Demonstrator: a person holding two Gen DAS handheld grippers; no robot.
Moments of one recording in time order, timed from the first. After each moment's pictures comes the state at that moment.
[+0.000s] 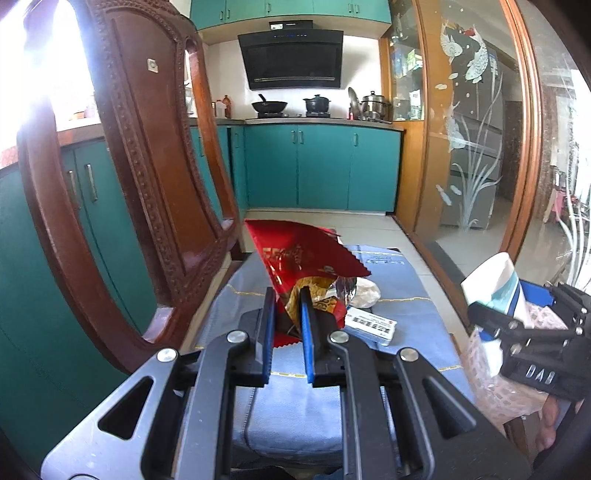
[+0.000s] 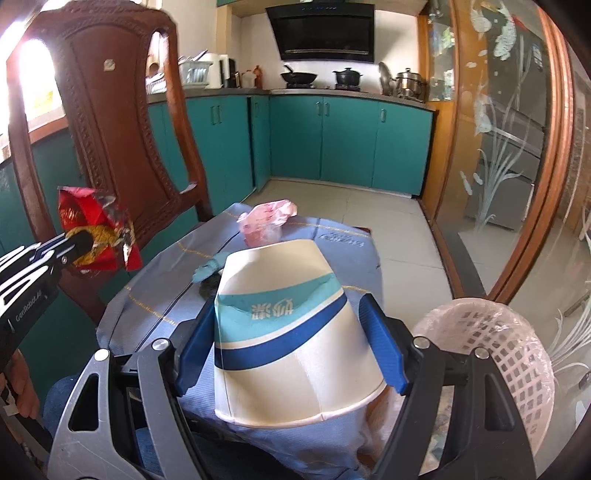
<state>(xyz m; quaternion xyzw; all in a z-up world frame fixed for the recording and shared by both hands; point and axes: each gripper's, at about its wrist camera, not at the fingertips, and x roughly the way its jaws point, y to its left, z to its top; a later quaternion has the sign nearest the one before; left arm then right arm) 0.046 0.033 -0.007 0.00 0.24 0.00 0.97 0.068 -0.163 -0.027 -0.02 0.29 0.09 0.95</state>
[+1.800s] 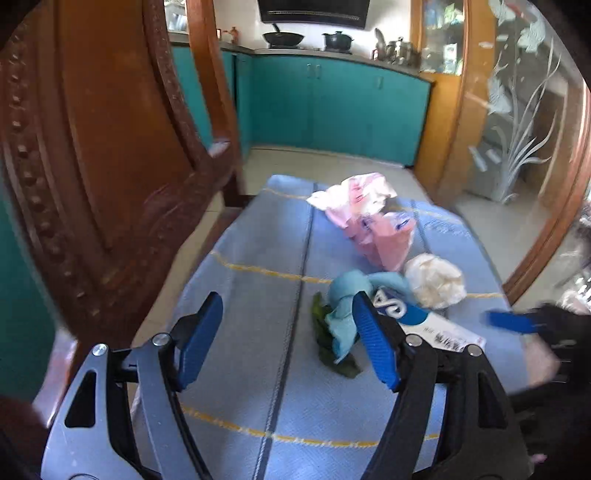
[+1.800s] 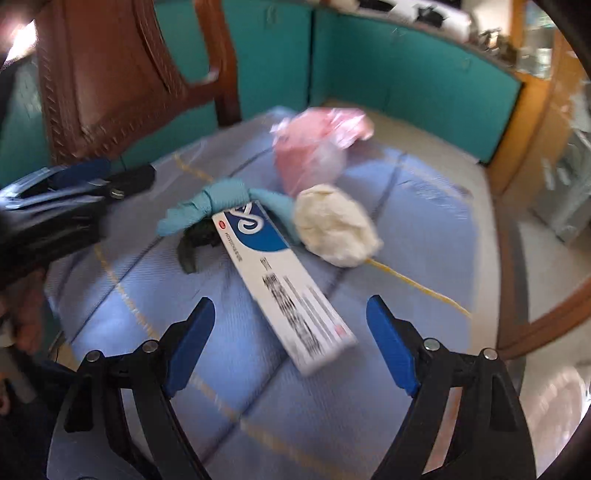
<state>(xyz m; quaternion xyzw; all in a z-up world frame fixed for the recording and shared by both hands) 0.212 0.074 -0.099 -0.04 0.35 0.01 0.94 0.230 -0.094 -0.141 -0.10 0.45 0.21 0.86</state>
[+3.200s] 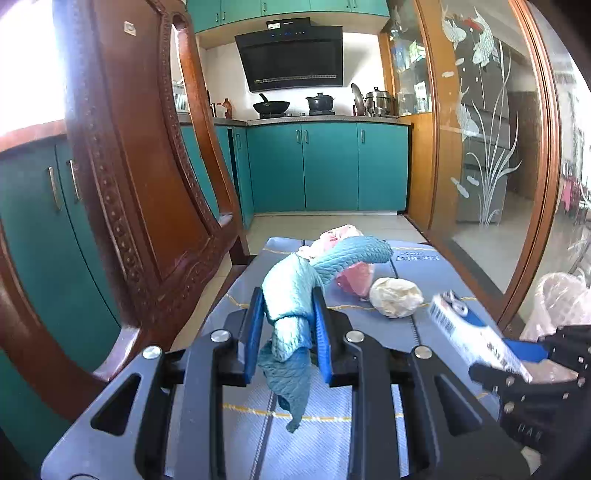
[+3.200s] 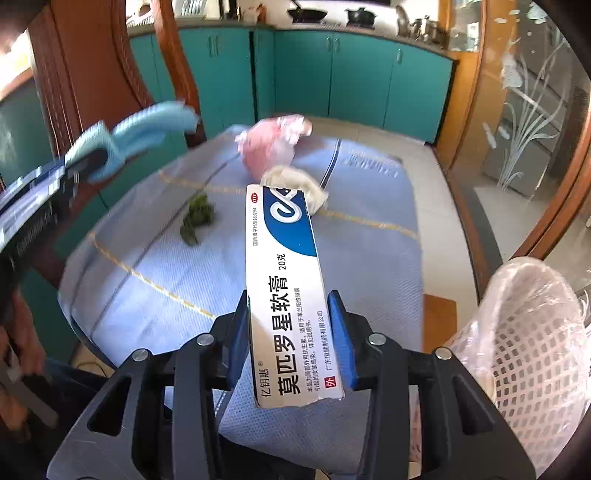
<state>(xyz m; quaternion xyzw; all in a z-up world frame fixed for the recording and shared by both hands) 0.116 0.028 -0.068 0.02 0.22 0.02 0.97 0.129 -0.128 -0.105 -0.04 0.40 0.10 0.91</state>
